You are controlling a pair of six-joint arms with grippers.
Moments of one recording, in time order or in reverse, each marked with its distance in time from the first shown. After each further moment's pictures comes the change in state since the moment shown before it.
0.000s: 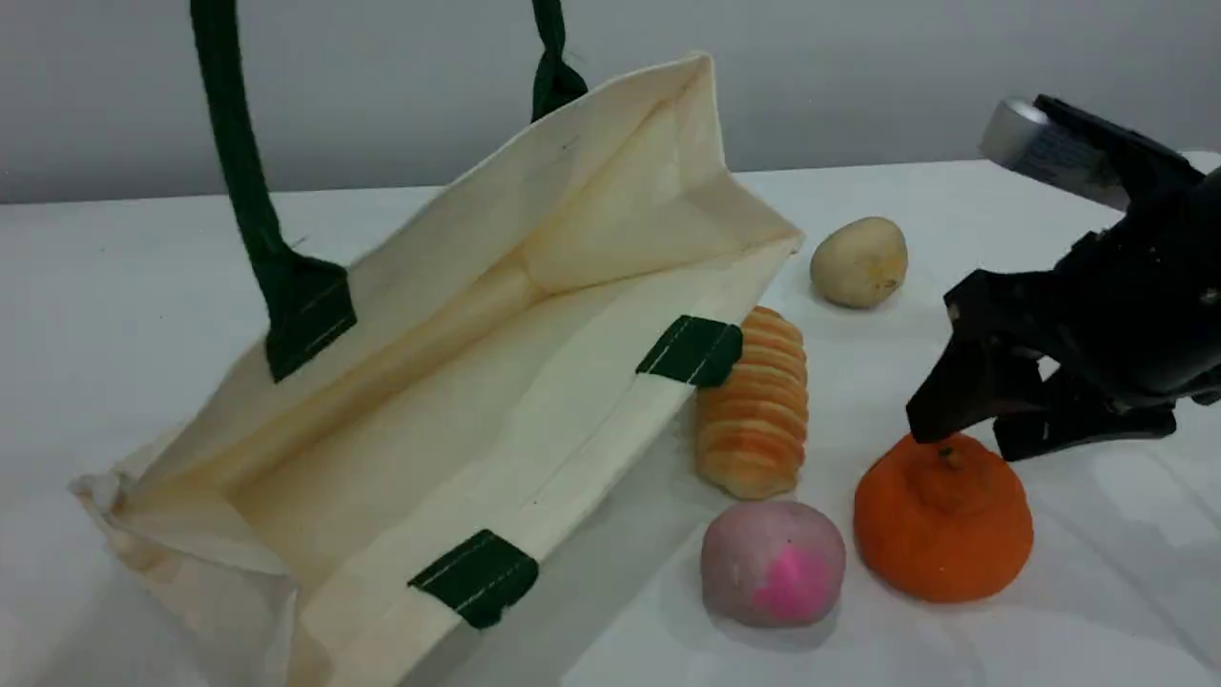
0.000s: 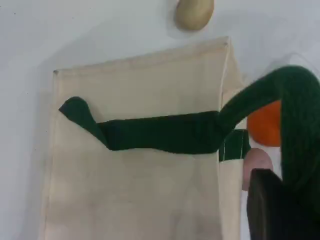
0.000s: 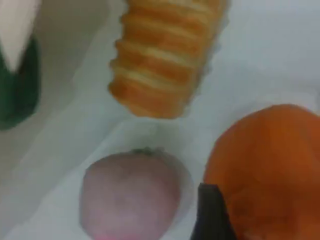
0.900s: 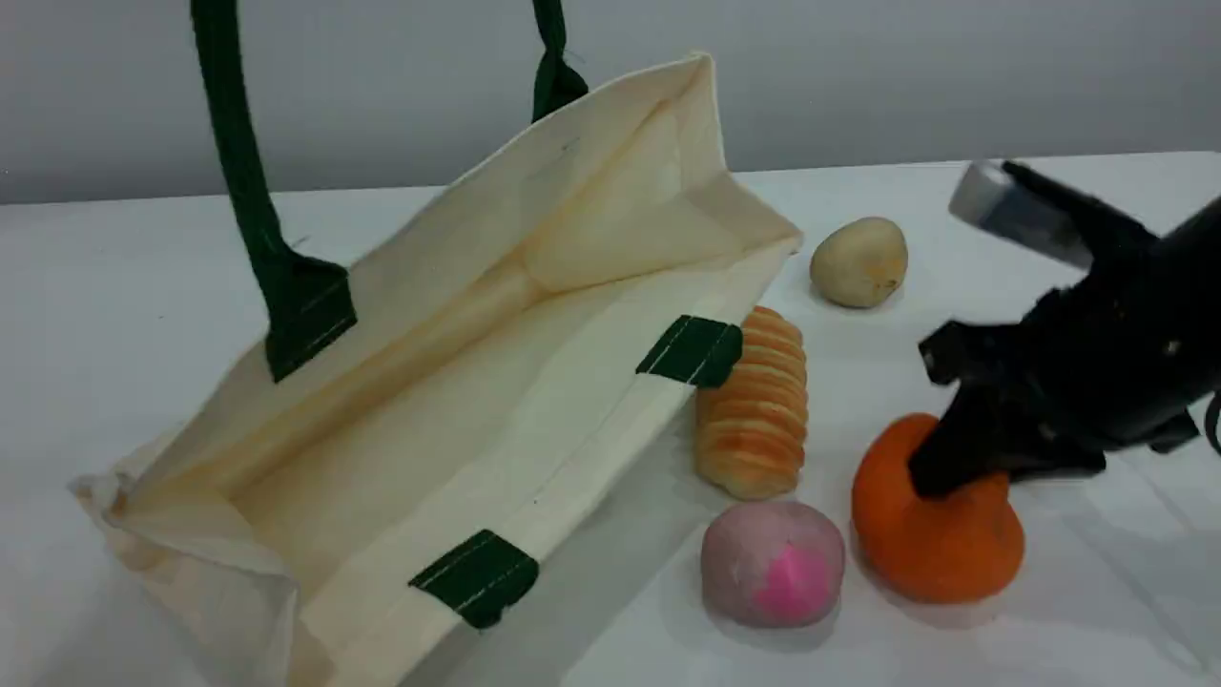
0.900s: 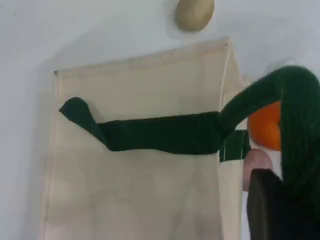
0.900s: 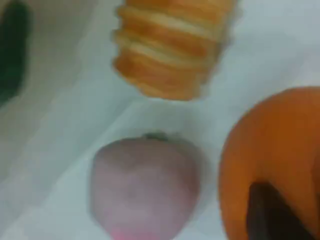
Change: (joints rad) left arm 0.000 0.001 0.000 0.000 -0.004 0.000; right arm -0.001 0.074 -0.019 0.082 0.095 -0.111
